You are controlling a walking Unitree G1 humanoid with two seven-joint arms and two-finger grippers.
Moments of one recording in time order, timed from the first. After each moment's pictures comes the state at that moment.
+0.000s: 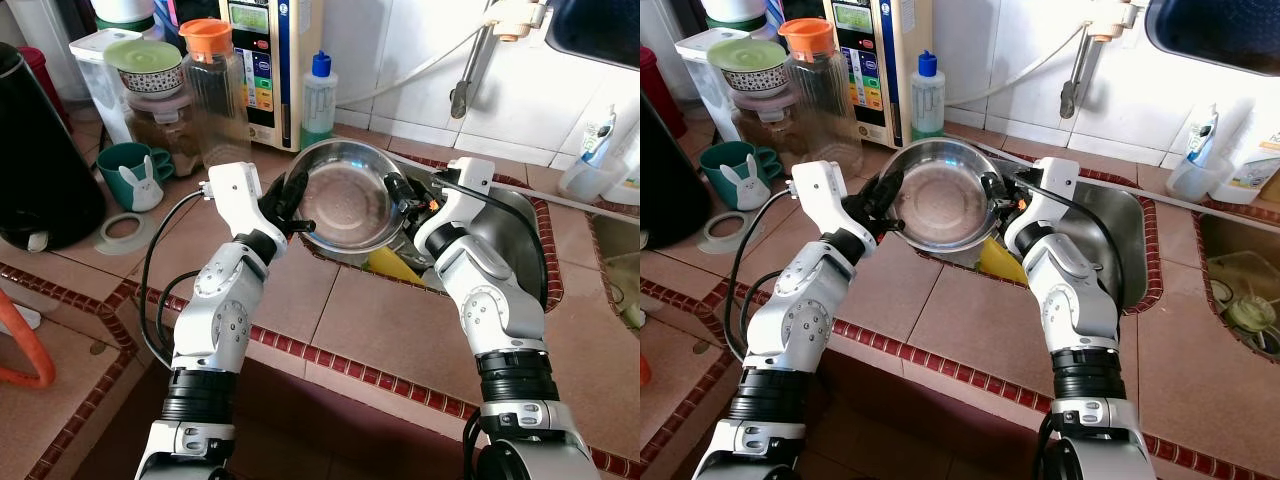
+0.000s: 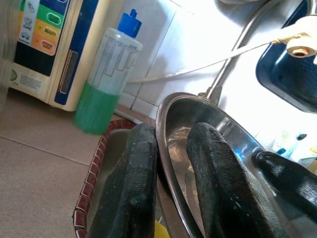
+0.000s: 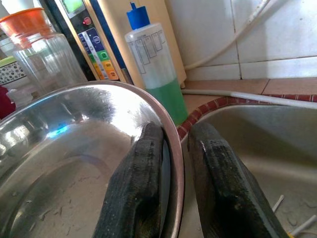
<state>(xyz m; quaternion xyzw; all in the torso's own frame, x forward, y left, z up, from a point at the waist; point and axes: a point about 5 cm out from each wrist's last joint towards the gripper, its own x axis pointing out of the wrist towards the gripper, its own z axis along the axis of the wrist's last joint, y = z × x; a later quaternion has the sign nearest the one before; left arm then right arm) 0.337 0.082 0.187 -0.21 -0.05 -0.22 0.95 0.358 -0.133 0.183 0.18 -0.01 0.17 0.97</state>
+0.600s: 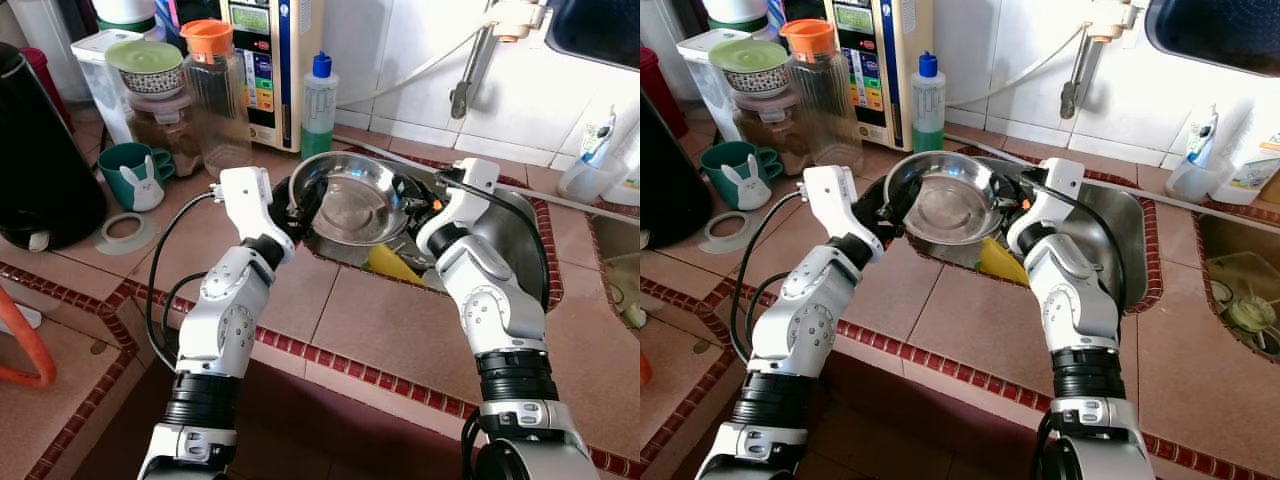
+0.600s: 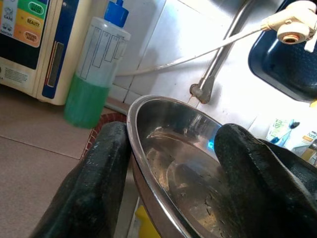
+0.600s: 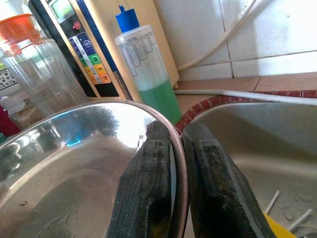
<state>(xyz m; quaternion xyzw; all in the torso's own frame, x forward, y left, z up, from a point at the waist) 0.334 0.074 0.184 -0.20 -0.04 -0.23 0.95 0.359 -0.135 0.182 0.19 -0.01 0.15 0.97</state>
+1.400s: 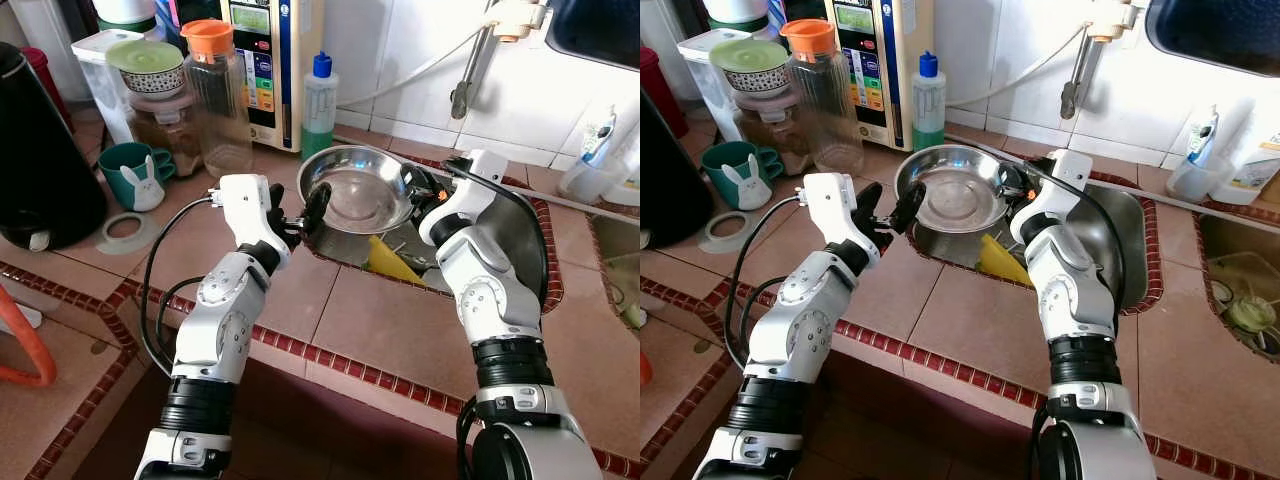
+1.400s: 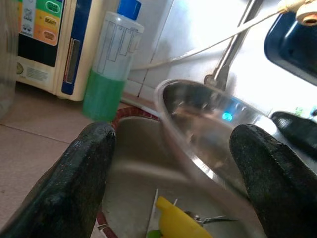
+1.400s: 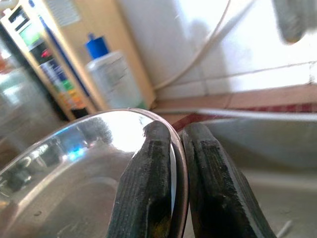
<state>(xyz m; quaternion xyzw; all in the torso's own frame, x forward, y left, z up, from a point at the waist) 0.332 0.082 0.175 -0.16 -0.03 -0.21 0.96 0.373 -0.146 0.188 0.20 -0.04 0.09 0.97</state>
